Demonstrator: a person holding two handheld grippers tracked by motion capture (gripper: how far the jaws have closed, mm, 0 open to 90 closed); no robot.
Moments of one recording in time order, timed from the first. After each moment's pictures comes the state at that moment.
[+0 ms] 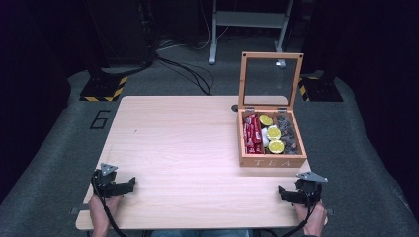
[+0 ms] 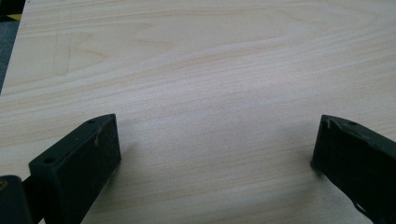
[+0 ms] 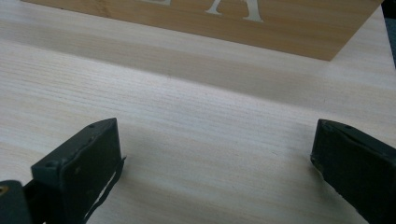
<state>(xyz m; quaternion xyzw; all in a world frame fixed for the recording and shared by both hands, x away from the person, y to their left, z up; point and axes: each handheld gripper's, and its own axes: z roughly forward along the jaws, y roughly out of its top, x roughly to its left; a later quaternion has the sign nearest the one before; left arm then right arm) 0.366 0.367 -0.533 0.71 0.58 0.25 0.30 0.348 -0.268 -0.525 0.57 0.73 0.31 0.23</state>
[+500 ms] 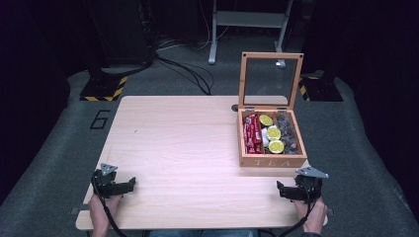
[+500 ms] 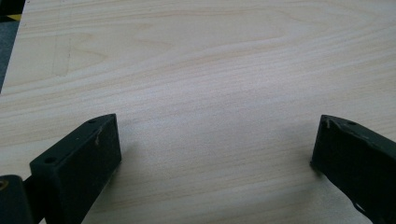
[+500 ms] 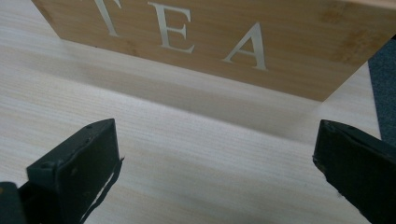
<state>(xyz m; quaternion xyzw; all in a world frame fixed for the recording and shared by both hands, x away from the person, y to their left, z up) 0.366 0.367 -0.532 0.71 0.58 0.25 0.30 0.349 -0.258 -0.496 0.55 0.73 0.32 0.24</state>
